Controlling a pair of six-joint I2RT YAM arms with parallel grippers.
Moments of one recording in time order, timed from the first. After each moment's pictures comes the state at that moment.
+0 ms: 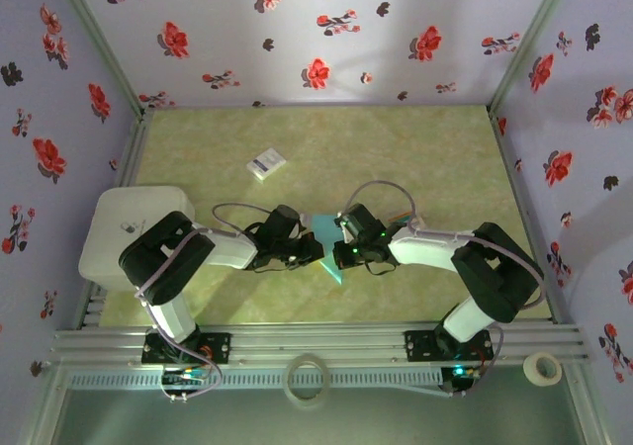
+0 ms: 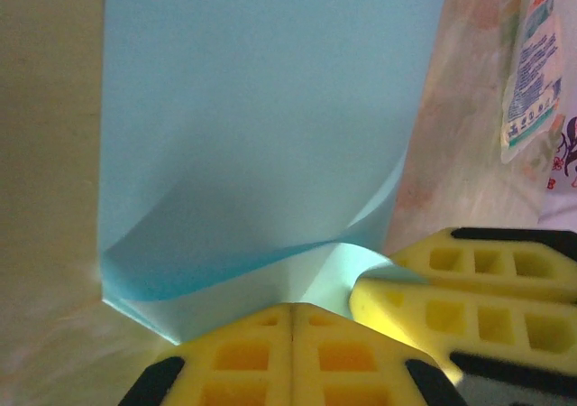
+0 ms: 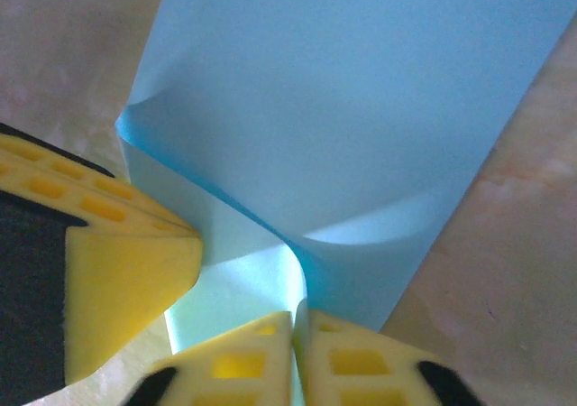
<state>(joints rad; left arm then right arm) -0.81 1.74 0.66 0.28 0.42 -1.04 0.77 1.56 0.70 -0.21 -0.19 0.51</state>
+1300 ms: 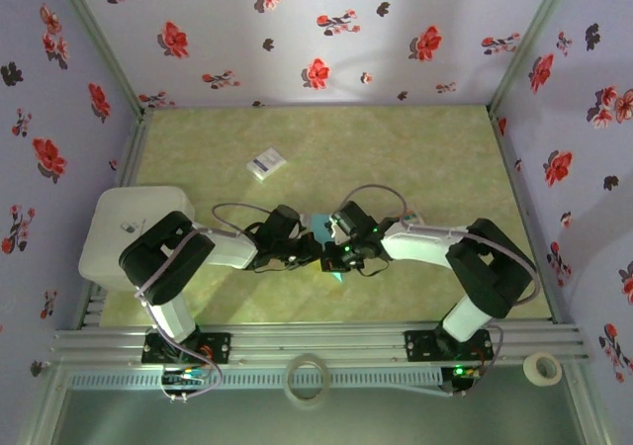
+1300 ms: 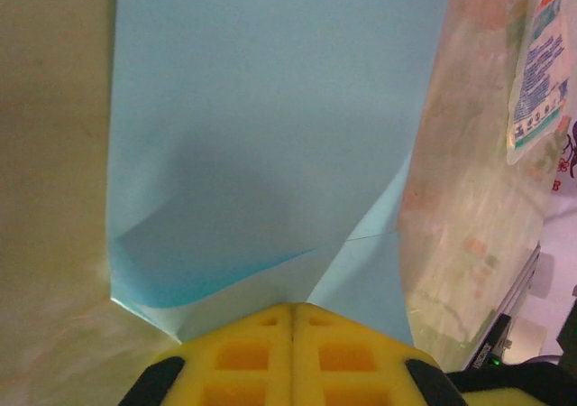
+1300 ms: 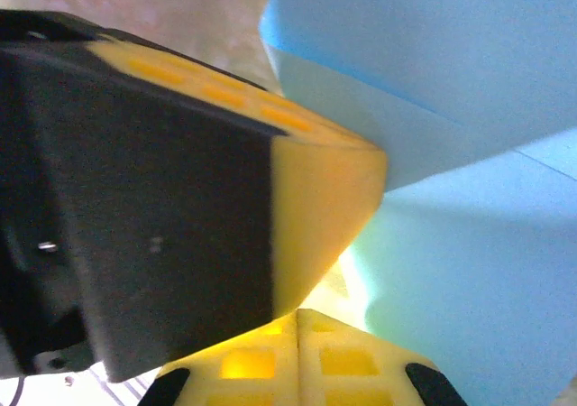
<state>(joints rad) -0.81 1.74 0.66 0.27 0.42 -1.04 0.81 1.61 0.78 -0.29 -0.44 0.68</state>
